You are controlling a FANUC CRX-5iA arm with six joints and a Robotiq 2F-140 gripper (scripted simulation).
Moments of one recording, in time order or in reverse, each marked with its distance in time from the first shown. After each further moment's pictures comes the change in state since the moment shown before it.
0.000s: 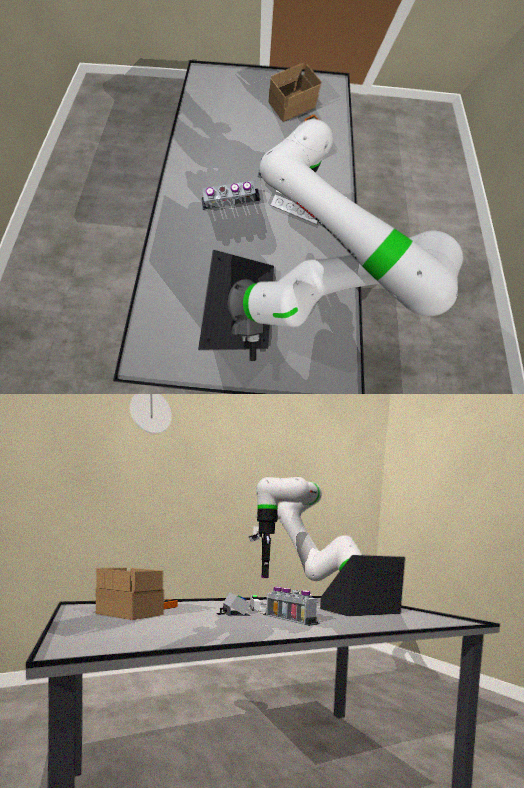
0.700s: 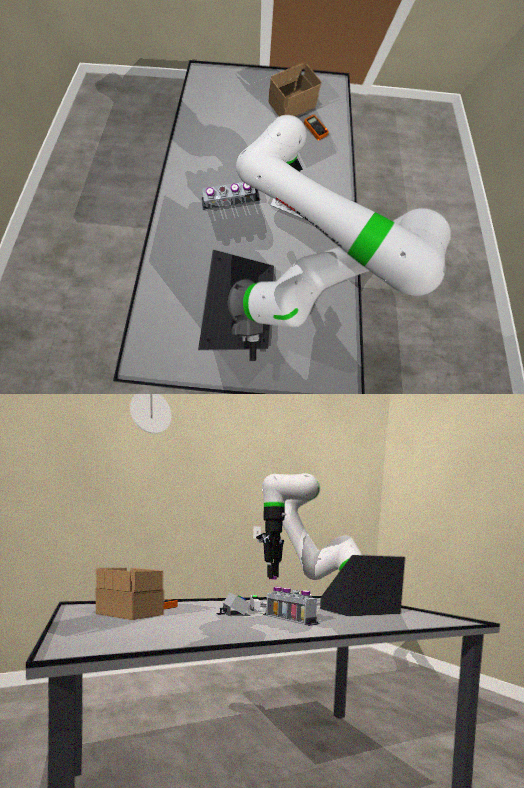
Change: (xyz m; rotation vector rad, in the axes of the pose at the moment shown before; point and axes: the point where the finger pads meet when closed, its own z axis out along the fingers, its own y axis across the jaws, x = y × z) arm -0.025 -0.079 -0.001 0.012 -0.026 0.789
